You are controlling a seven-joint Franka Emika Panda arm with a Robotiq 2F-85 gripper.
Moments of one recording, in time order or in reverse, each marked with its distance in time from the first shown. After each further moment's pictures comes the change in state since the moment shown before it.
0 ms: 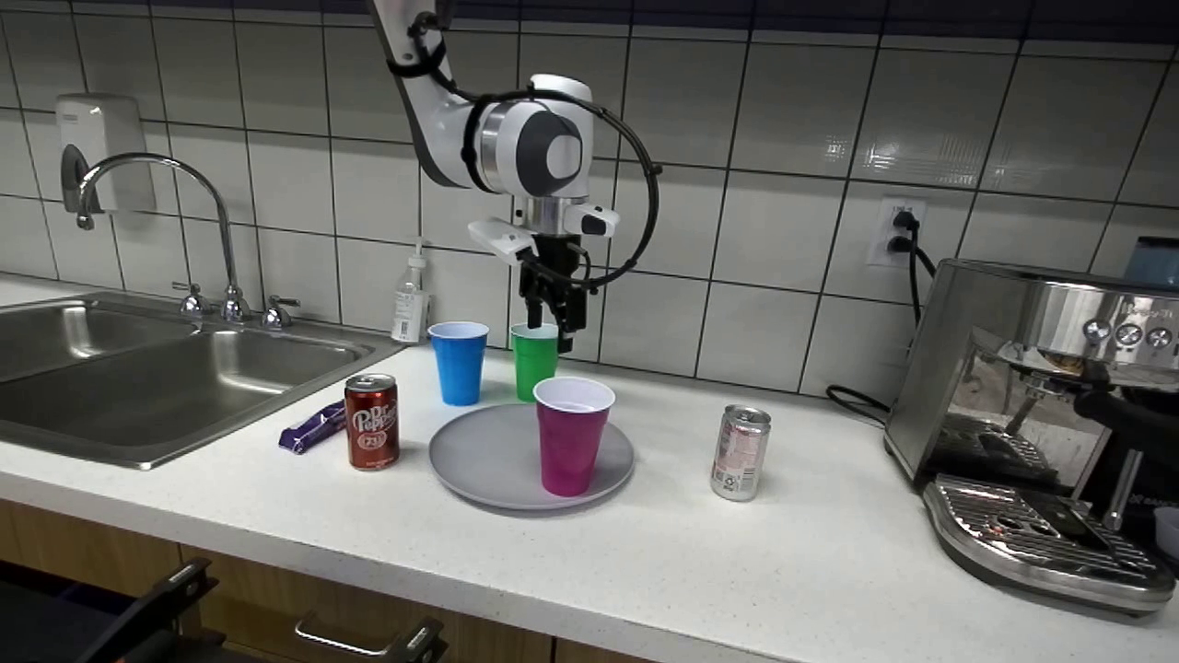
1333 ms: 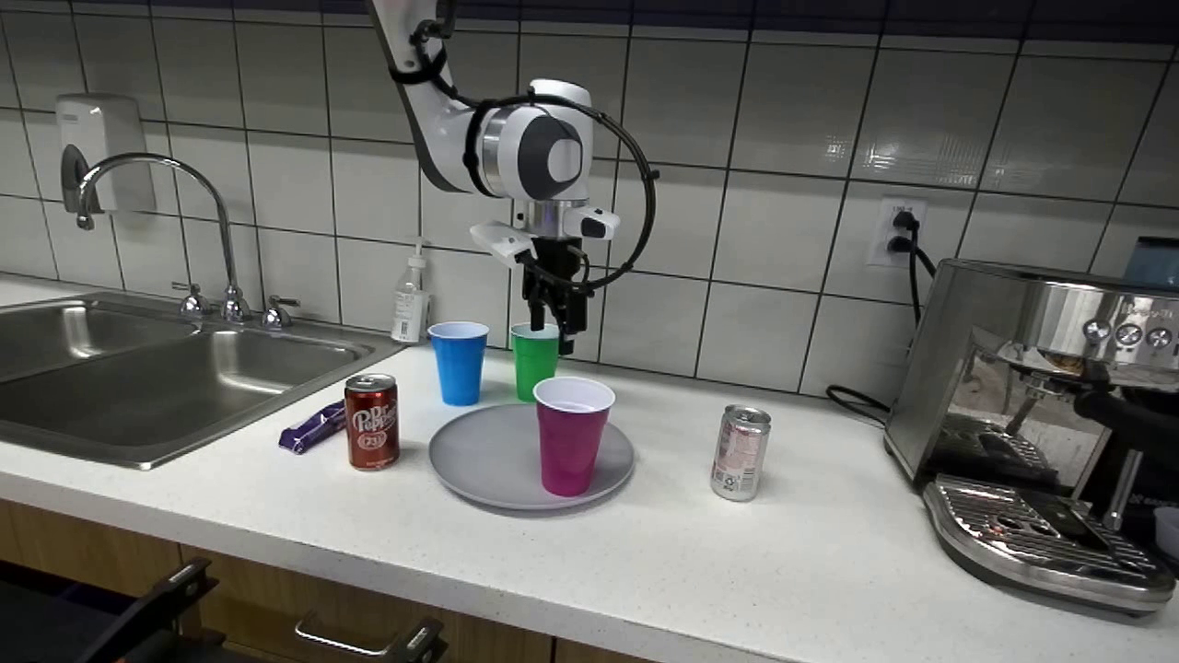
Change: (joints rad) arm 0.016 0.018 -0.018 0.017 -0.007 -0.001 0.037
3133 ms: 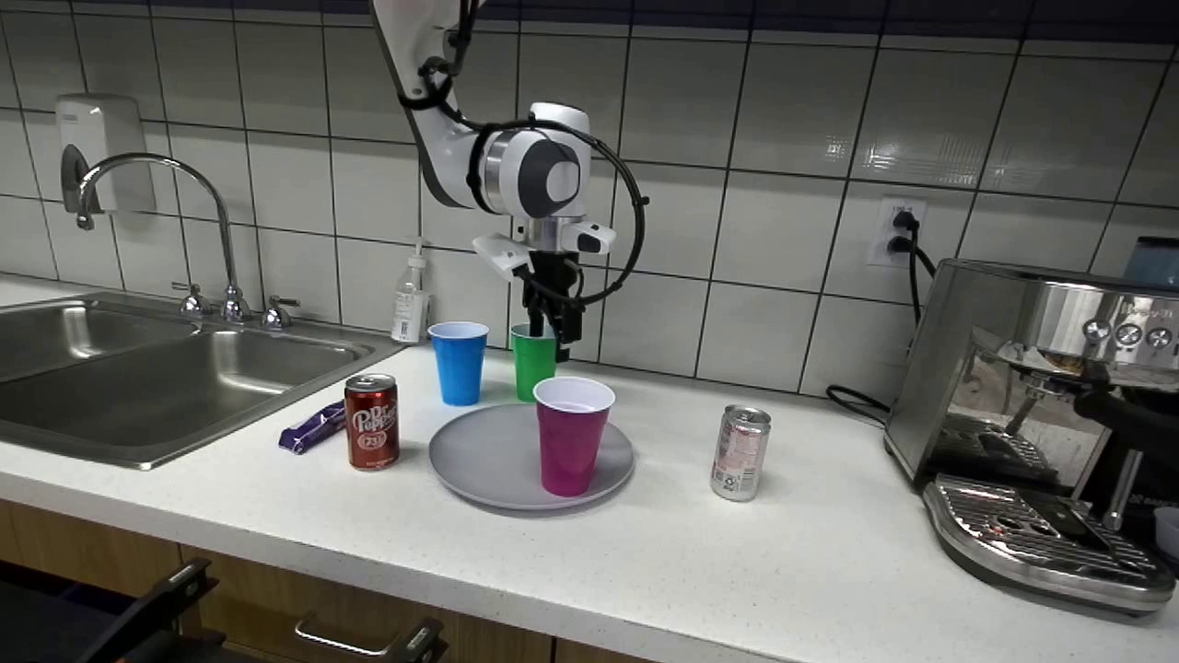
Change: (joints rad) arm 0.006 0.097 0.008 0.101 0.035 -0.002 0.021
